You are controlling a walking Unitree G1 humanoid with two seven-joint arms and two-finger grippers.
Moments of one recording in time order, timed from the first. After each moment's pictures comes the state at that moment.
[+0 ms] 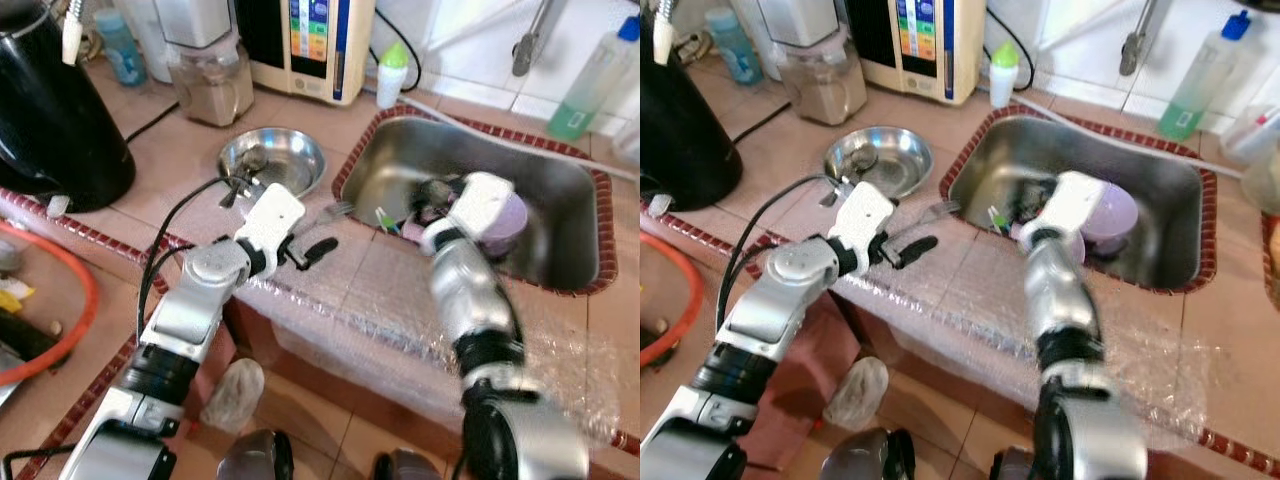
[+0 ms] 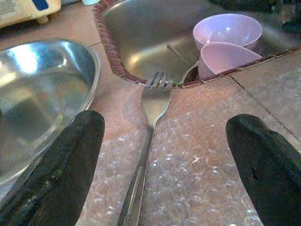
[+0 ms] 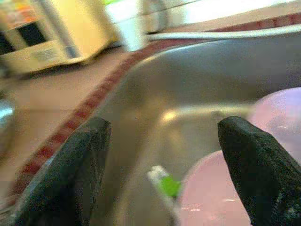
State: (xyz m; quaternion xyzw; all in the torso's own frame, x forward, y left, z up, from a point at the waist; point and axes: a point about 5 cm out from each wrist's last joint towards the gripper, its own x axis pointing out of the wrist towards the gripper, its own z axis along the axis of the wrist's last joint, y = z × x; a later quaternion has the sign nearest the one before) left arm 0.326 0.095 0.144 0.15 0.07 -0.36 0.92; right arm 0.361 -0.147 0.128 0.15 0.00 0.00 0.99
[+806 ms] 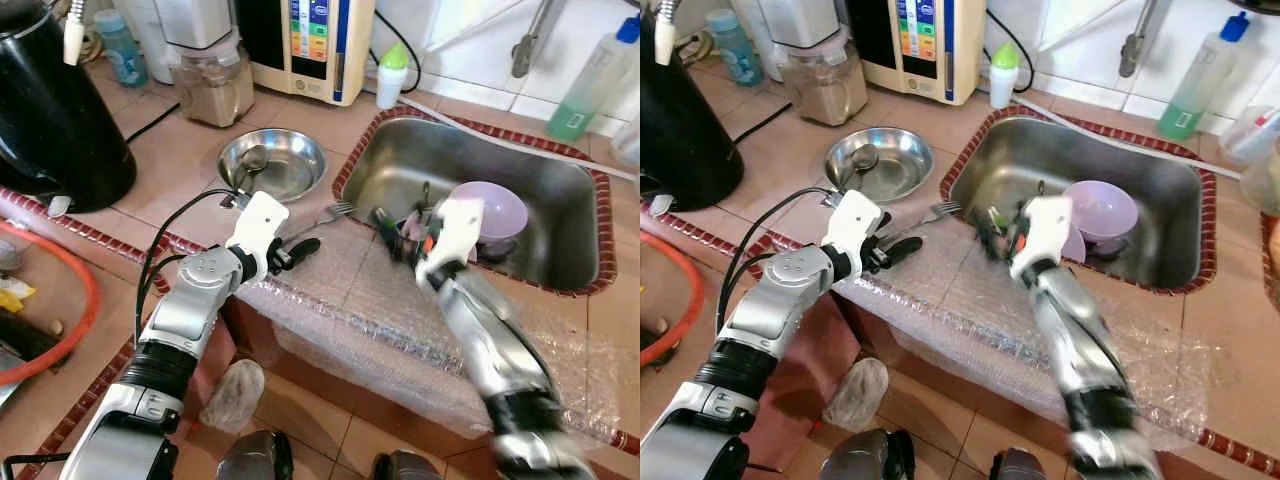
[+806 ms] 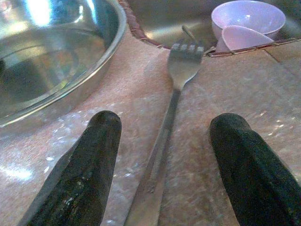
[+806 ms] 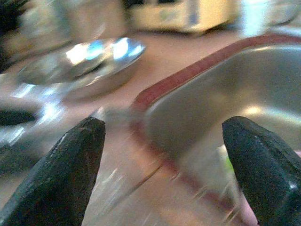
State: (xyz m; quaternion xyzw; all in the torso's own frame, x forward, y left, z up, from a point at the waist) left arm 0.334 0.111 0.124 0.12 0.11 -0.33 0.93; right arm 0.307 -0.142 0.120 0.05 0.02 0.24 0.97
